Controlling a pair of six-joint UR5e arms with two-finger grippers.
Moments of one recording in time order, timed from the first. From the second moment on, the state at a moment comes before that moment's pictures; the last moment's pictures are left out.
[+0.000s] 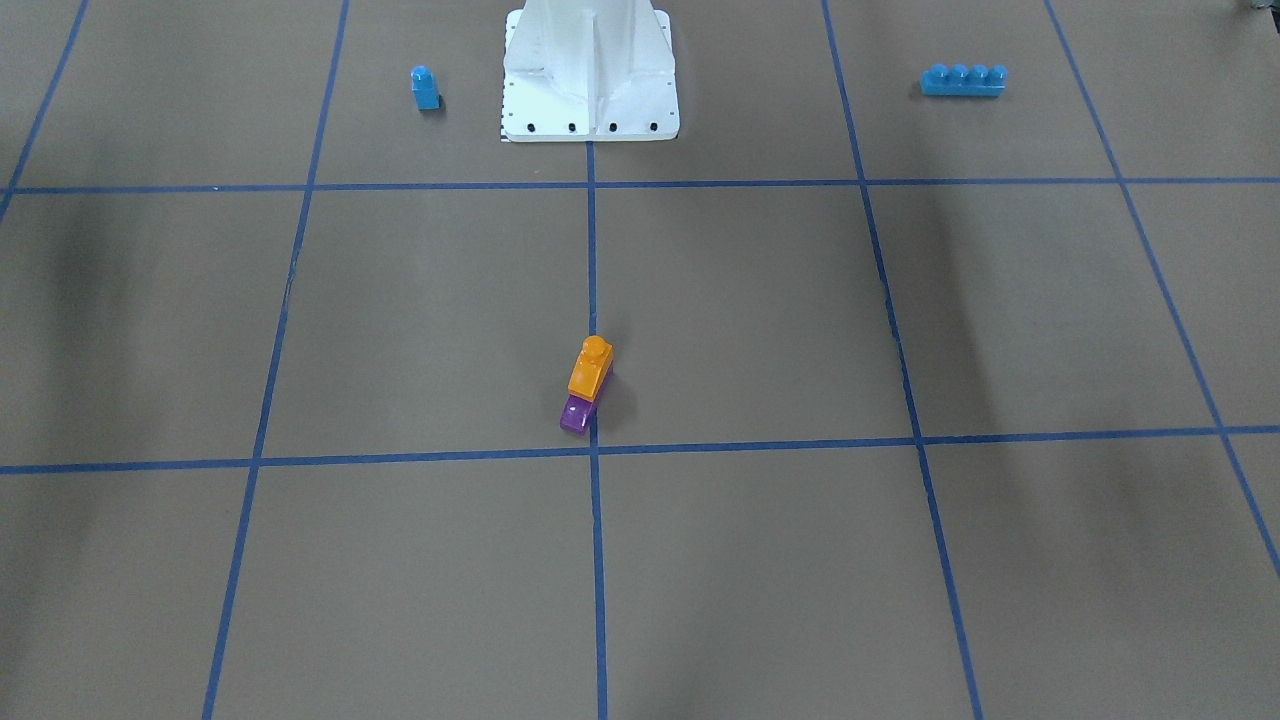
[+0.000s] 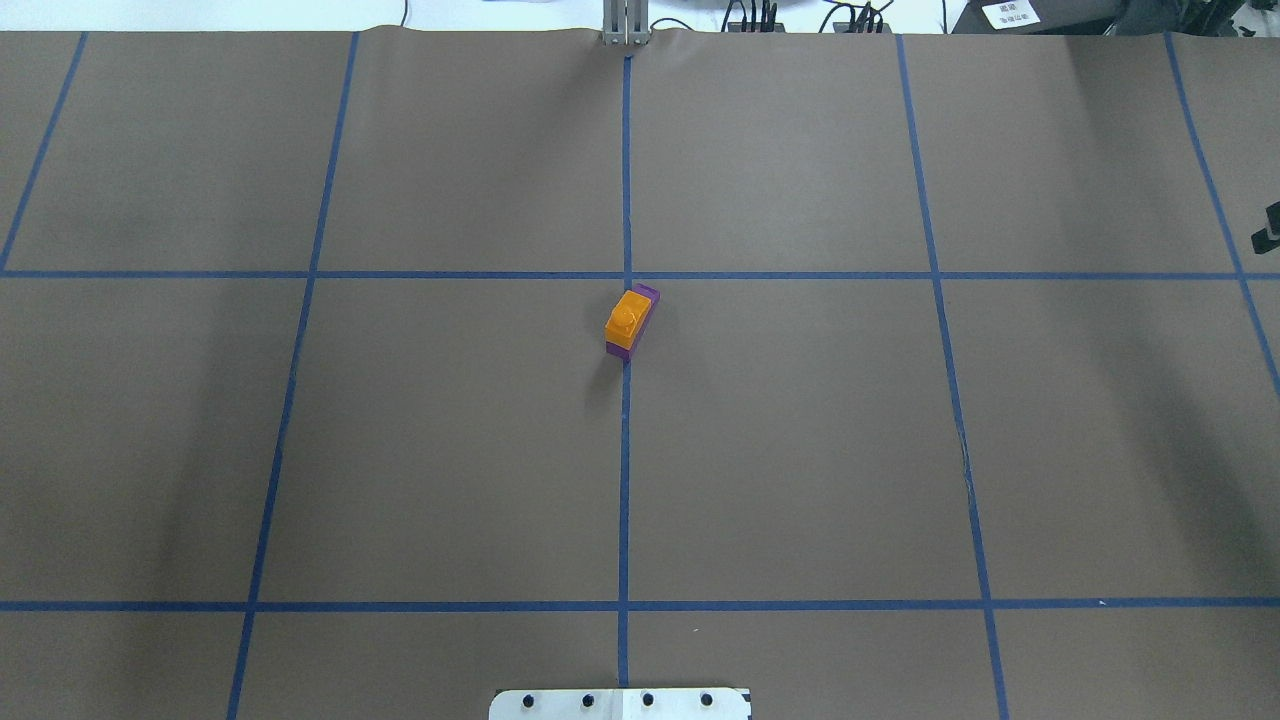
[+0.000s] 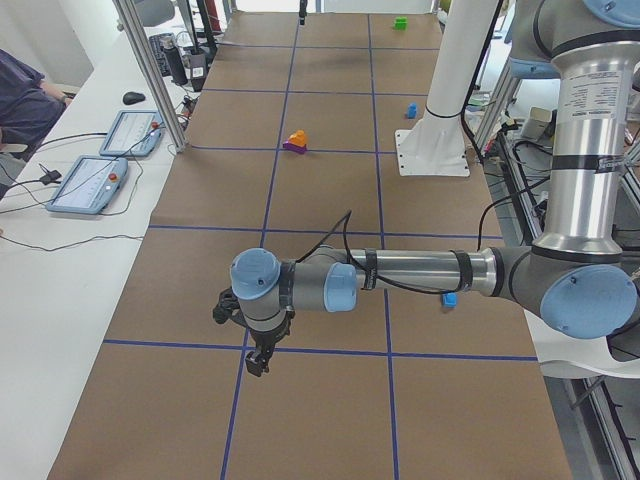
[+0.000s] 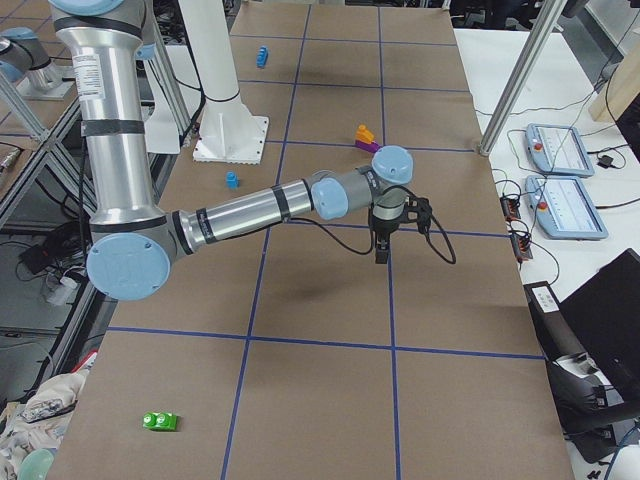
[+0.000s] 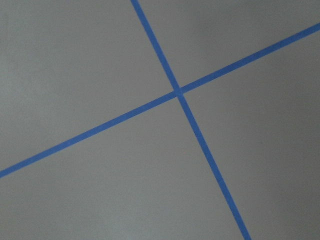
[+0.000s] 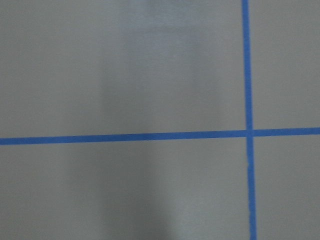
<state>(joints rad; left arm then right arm) -1.60 -1.56 -1.56 -1.58 -2.30 0.42 1.40 -1.55 1.69 -1.44 2.32 0.37</state>
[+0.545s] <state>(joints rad) -1.61 -1.56 -1.58 -1.59 -2.30 0.24 1.52 -1.57 1.52 -1.36 2.37 0.15</state>
